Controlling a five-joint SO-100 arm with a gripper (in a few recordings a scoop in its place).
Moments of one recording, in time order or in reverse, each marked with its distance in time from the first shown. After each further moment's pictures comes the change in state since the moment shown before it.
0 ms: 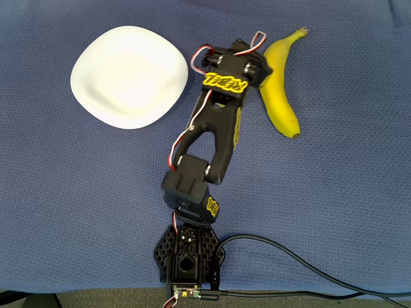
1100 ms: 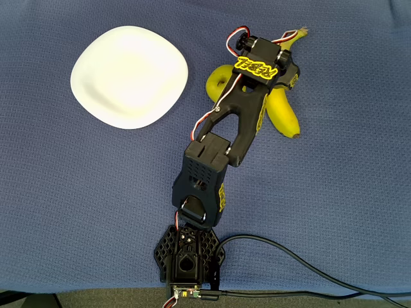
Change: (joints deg) arm 6.7 -17.3 -21.5 18.1 -9.6
